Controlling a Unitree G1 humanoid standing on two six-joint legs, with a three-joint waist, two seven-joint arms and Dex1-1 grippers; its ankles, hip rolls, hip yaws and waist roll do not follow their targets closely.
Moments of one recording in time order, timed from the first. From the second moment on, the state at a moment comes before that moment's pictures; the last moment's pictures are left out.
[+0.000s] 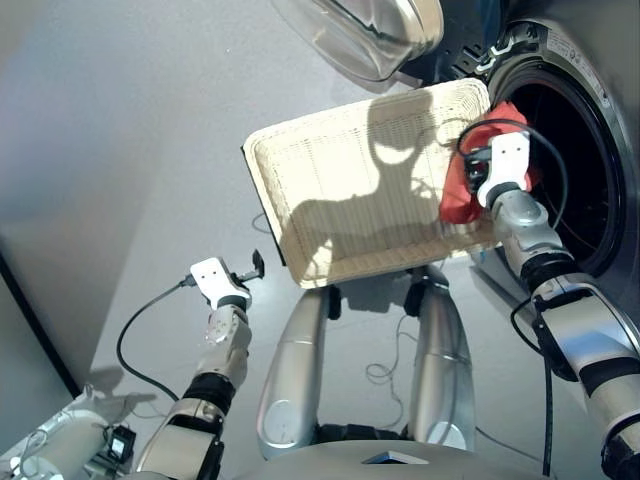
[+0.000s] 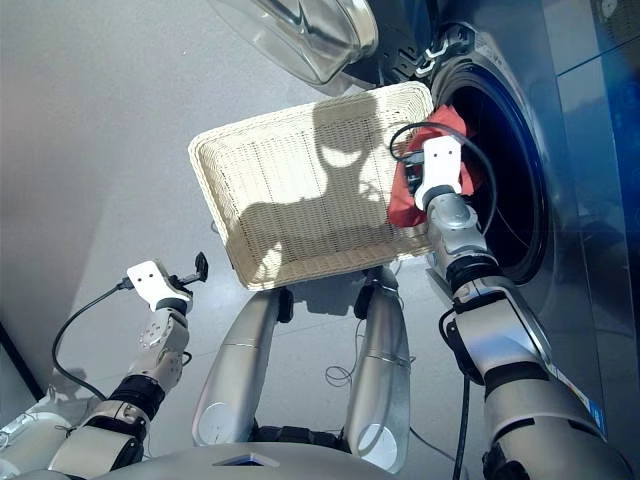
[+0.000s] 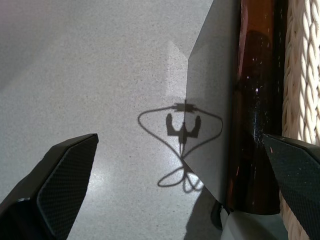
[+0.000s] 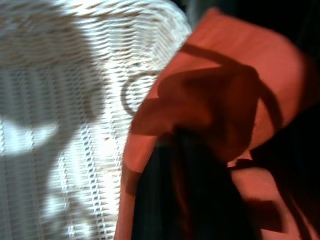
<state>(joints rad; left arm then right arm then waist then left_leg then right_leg) -0.23 0.23 -0.15 0.75 -0.63 -0.41 0.10 -0.89 -0.52 0.31 1.09 0.58 -0.25 0.03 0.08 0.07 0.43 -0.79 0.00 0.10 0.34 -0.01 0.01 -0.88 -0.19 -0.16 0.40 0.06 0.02</state>
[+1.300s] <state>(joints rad) -0.21 0.25 -0.15 0.73 -0.63 -0.41 0.10 -0.88 -0.58 0.62 0.94 0.14 -0.25 -0.01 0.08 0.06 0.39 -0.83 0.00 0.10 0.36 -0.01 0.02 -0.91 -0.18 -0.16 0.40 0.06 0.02</state>
